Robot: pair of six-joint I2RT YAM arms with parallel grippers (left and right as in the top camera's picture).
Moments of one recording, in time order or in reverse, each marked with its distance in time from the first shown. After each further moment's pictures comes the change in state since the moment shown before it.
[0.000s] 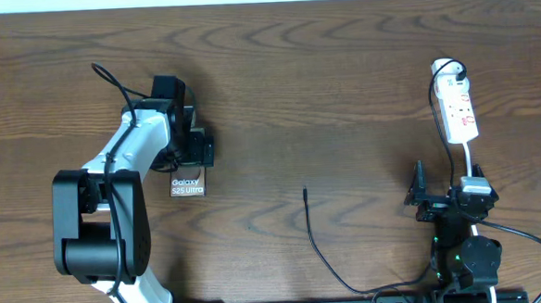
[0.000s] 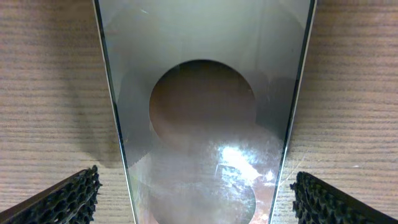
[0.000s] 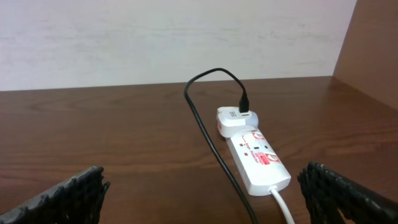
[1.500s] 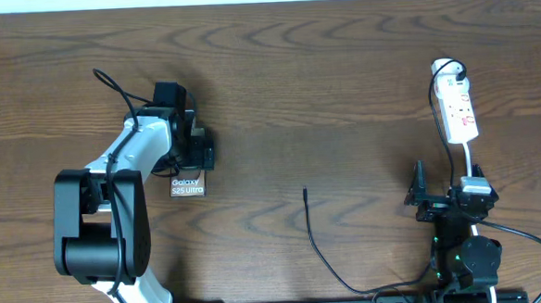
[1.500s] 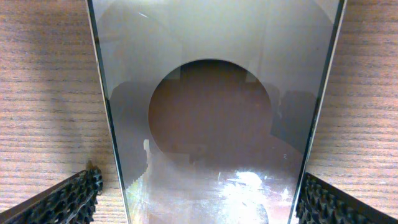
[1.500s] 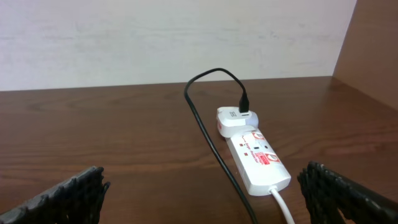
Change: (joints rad) left arm 0.000 -0.002 -0.064 0.083 -0.010 -0.005; right arm 0.000 0.000 0.000 0.000 0.000 0.000
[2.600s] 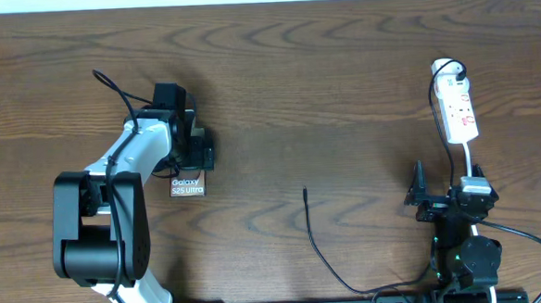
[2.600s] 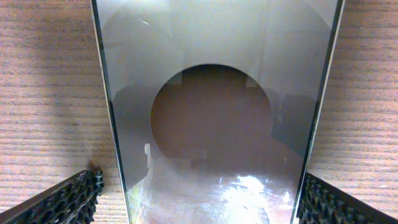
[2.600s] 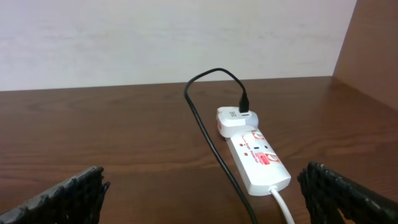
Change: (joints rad) left arm 0.000 -0.011 -0.020 0.031 -0.006 0.000; right arm 0.000 0.000 0.000 0.000 0.000 0.000
